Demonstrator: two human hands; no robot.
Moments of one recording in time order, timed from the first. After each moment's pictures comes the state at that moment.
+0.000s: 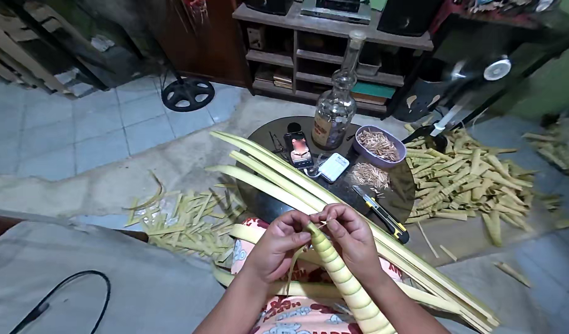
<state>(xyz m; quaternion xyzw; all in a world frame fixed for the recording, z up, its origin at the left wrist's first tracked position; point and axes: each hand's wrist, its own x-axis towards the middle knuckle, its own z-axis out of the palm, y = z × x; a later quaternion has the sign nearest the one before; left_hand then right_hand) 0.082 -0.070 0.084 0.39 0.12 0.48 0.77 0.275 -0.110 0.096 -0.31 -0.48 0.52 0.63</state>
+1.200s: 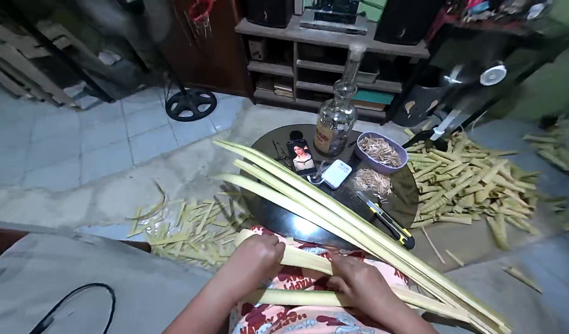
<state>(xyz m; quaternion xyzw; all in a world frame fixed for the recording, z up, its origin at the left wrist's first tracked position) 0.006 -0.048 0.040 0.94 0.33 0.03 0.05 0.321 -0.190 0.027 -0.62 -0.76 0.17 0.11</state>
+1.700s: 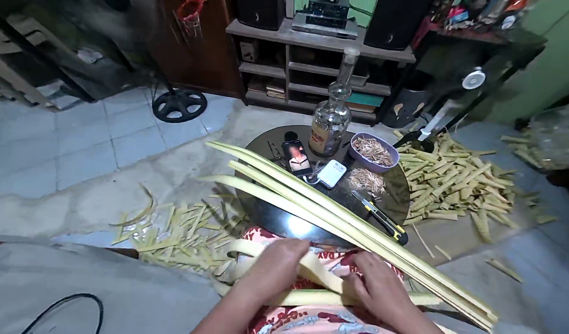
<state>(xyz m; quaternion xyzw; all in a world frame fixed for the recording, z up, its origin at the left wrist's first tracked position) 0.058 -0.067 0.044 0.92 0.36 0.07 0.17 0.336 -0.212 0.053 -0.68 -0.71 0.15 0.13</state>
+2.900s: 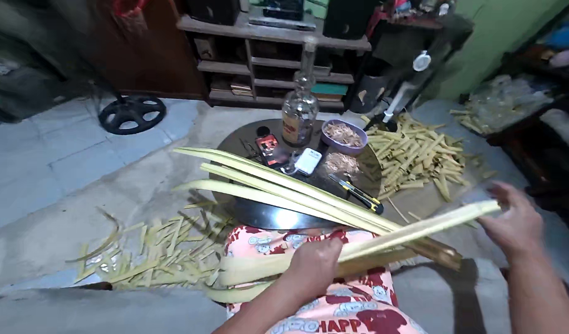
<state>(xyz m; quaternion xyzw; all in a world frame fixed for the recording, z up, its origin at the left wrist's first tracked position) 0.139 -0.125 0.032 0.93 0.29 0.16 0.15 0.538 -0.287 0.148 -0.85 -0.43 -0.05 0.30</state>
